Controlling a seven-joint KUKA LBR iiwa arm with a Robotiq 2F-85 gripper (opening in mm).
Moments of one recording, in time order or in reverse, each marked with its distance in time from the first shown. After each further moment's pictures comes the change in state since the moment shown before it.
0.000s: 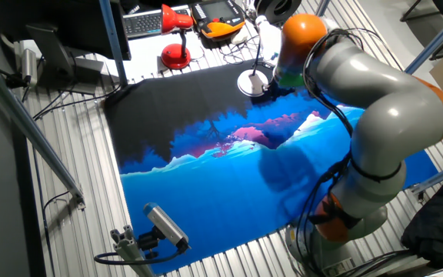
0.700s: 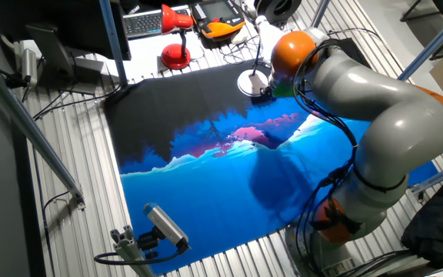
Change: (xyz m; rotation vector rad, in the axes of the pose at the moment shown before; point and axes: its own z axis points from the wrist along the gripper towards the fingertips) arm 0.000 0.001 0.000 0.061 -0.107 0.012
